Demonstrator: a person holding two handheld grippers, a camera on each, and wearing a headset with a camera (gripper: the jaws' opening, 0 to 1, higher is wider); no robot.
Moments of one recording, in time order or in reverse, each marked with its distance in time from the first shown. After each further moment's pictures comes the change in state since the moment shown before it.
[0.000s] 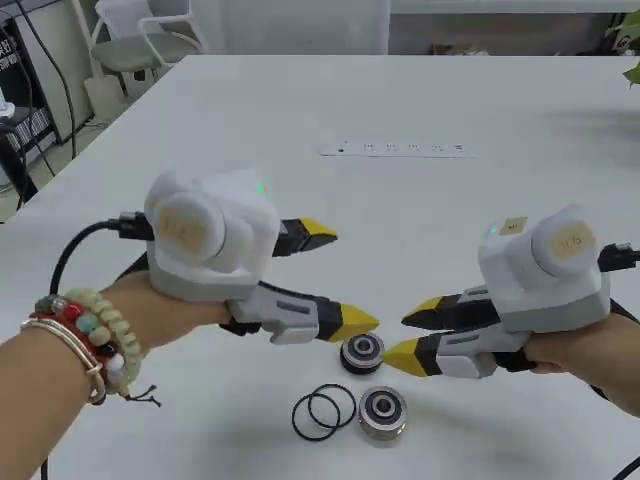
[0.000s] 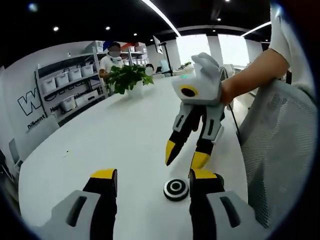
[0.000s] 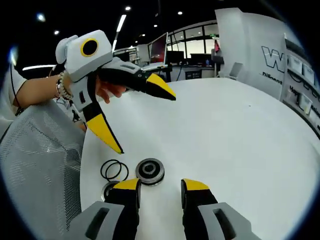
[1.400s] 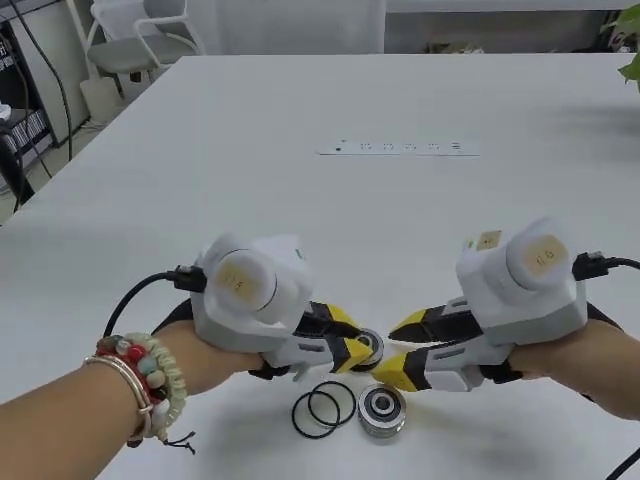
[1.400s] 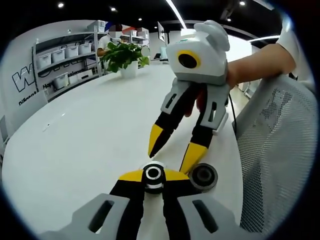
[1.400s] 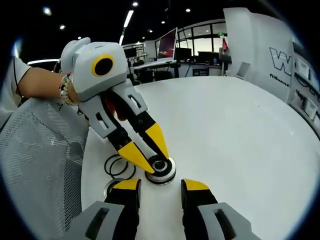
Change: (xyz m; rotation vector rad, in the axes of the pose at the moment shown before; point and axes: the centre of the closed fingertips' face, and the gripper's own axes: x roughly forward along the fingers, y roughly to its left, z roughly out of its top) left arm 0.026 -0.033 -0.036 -0.134 0.093 -0.088; right arm 0.012 0.014 -0.007 -0.047 0.030 0.042
